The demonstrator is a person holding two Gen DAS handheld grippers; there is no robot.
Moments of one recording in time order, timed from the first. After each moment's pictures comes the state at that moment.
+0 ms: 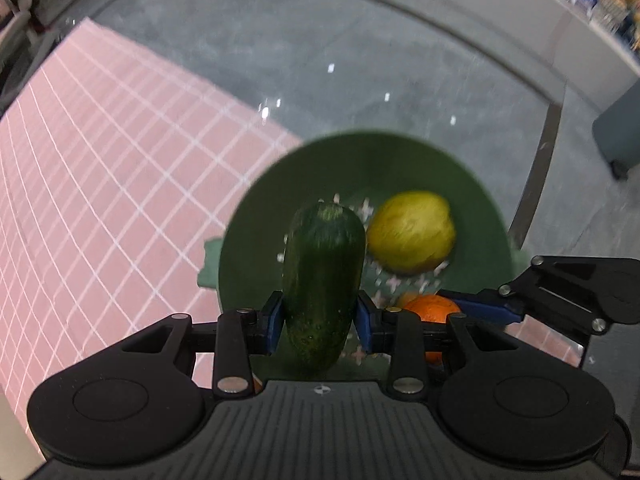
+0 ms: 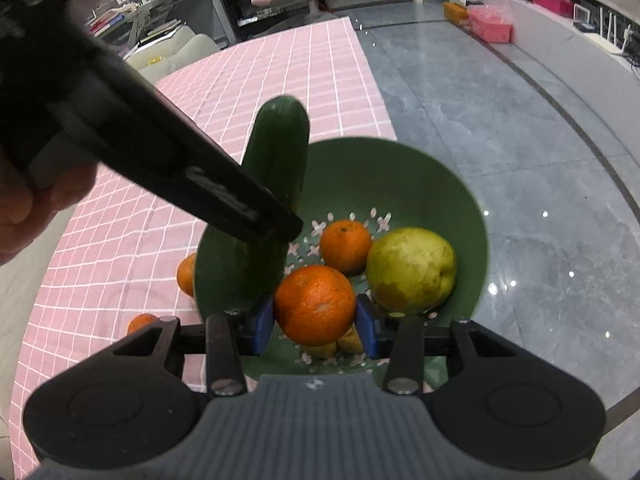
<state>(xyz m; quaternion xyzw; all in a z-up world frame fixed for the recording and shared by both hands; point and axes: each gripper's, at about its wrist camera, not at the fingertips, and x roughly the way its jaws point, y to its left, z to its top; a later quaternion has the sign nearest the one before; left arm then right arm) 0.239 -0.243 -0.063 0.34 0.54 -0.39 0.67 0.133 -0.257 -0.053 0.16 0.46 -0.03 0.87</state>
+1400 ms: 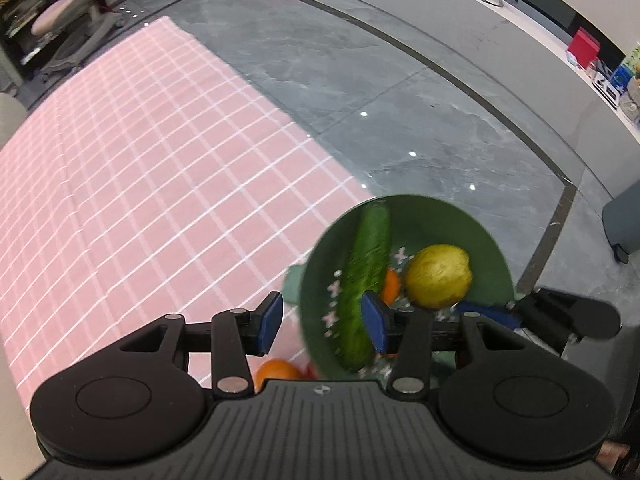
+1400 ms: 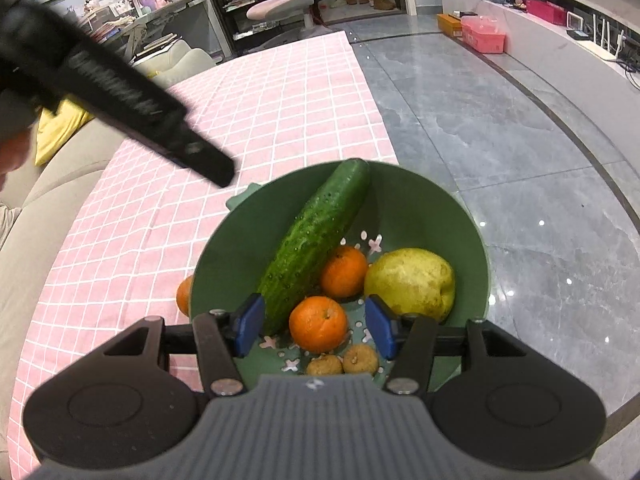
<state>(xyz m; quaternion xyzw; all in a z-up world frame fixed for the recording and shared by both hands) 0.259 -0.184 0.008 0.24 0.52 -0.35 0.74 0.143 -0.257 -0.052 0.16 0.44 -0.04 0.88</state>
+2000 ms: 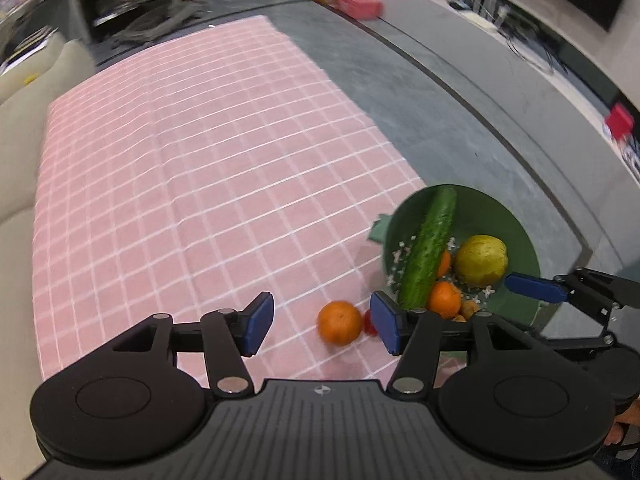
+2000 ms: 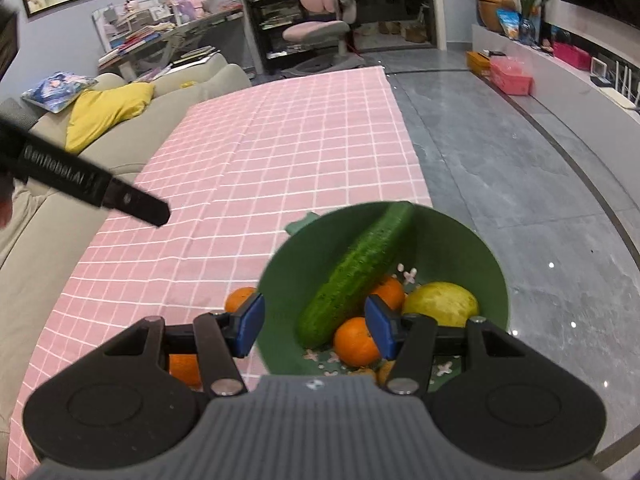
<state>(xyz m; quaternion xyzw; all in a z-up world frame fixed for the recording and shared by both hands) 0.234 -0.069 0.025 0.14 0.50 -0.28 0.81 0.131 -0.227 -0.019 0.12 0.40 0.00 0.91</state>
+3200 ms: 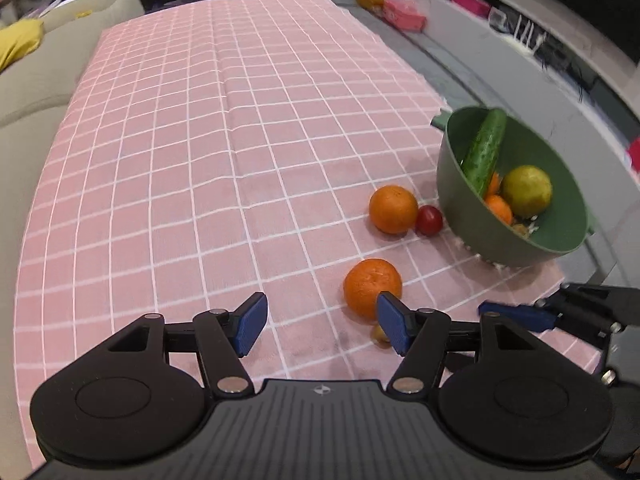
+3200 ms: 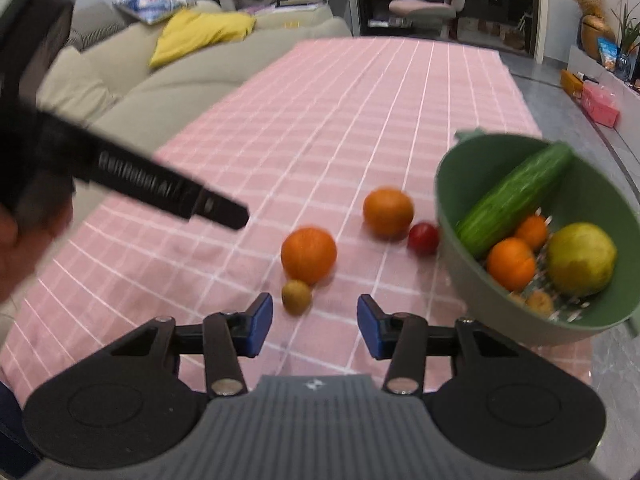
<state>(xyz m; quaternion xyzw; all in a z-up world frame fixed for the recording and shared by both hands) 0.168 0.014 -0.057 0.08 0.50 -0.24 0.82 0.094 -0.125 -0.078 0.03 0.43 0.12 0.89</state>
